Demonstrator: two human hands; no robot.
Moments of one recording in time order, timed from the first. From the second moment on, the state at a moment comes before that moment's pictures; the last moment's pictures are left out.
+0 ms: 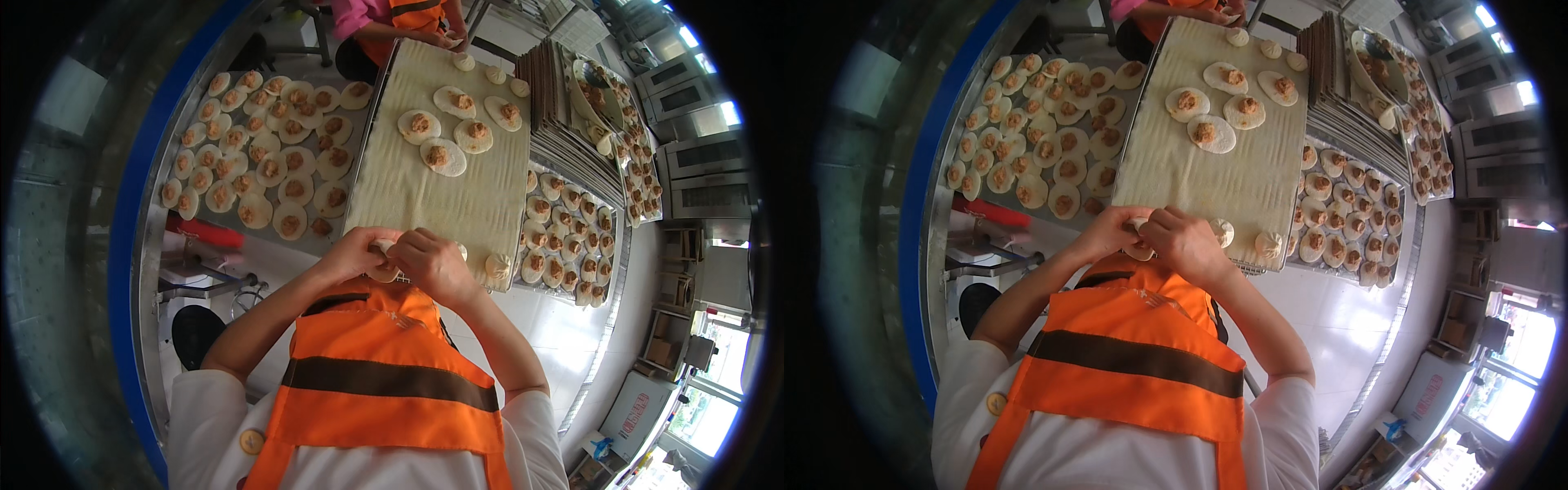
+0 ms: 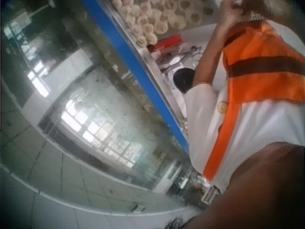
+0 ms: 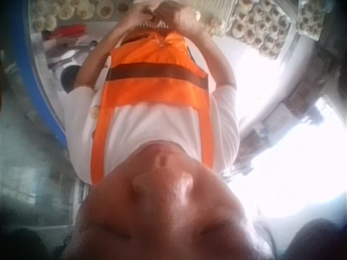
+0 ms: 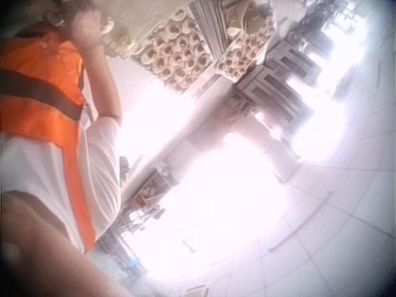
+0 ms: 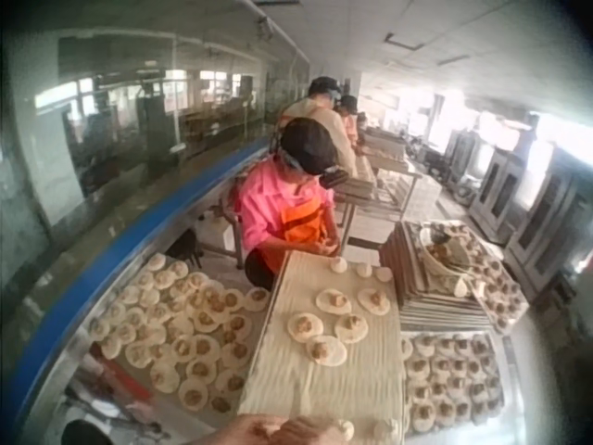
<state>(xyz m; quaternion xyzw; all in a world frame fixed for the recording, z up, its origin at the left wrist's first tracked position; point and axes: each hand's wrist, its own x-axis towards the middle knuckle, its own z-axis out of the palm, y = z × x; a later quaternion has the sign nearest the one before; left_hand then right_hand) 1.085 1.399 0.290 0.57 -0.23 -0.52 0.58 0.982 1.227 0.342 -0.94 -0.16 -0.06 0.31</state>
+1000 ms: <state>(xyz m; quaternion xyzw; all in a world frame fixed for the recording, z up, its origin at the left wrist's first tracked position) 1.088 1.377 0.288 0.66 -0.34 -0.46 0.48 0.982 1.222 0.334 -0.92 0.01 -0.06 0.40</state>
